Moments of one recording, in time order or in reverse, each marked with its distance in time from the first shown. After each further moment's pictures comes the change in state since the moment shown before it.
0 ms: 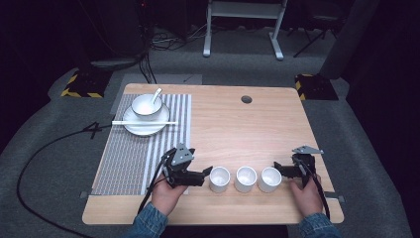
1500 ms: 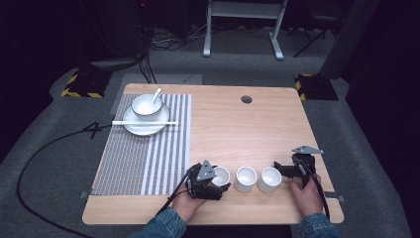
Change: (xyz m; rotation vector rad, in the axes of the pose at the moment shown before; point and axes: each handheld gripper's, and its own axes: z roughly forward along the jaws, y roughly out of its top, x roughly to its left) left arm -0.032 -0.040 0.063 0.044 -0.114 0.071; right arm 0.000 0.000 0.000 0.000 -0.004 0.001
